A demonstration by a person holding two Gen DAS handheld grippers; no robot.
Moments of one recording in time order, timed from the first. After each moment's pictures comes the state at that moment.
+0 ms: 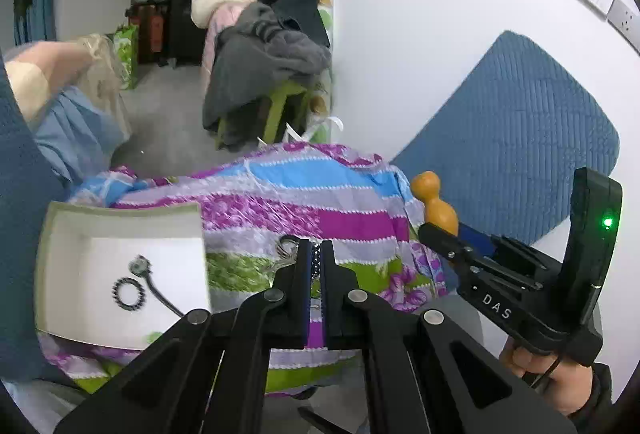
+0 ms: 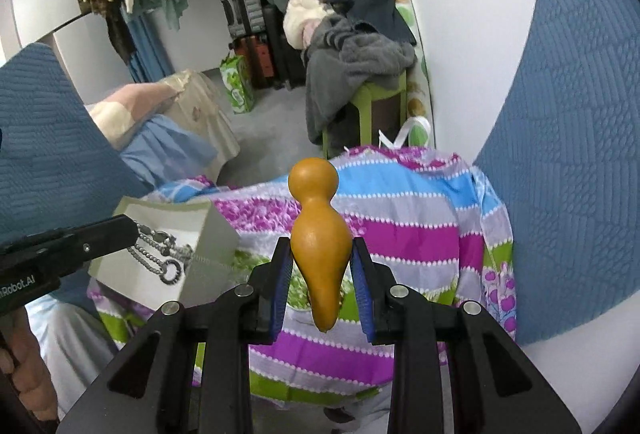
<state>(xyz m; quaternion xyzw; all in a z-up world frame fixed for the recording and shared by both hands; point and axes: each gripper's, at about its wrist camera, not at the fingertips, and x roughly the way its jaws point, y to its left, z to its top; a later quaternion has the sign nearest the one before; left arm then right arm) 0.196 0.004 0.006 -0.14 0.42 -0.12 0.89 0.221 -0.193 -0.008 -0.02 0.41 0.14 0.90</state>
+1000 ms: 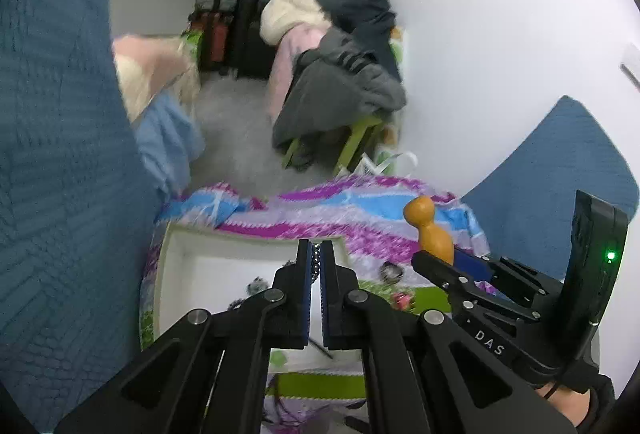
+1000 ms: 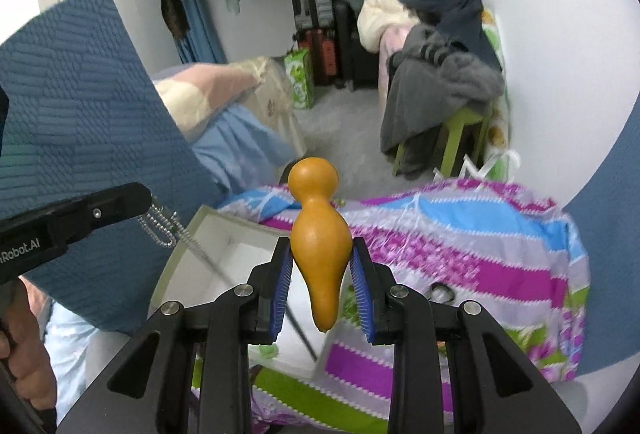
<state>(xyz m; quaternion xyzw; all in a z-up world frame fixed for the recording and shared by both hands) 0.192 0.175 -0.004 -0.17 0.41 -0.04 0.90 0.234 -0.017 -0.027 -0.04 0.42 0.22 0.88</state>
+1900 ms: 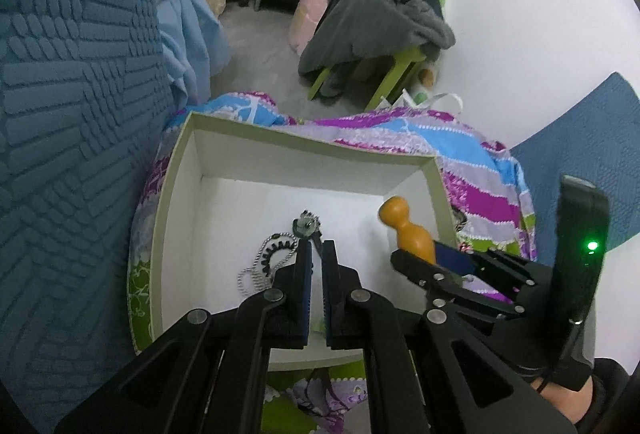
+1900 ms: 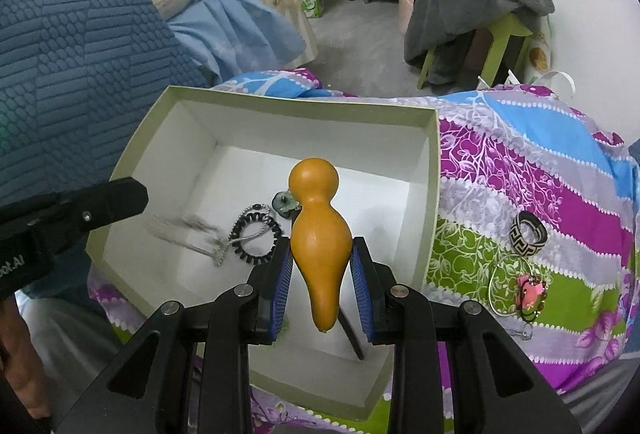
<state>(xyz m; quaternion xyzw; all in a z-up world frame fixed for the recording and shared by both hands) 0.206 0.214 -0.132 -0.19 0.49 -0.04 0.85 0.248 0.039 -0.158 -0.08 0.54 0.22 0.81</state>
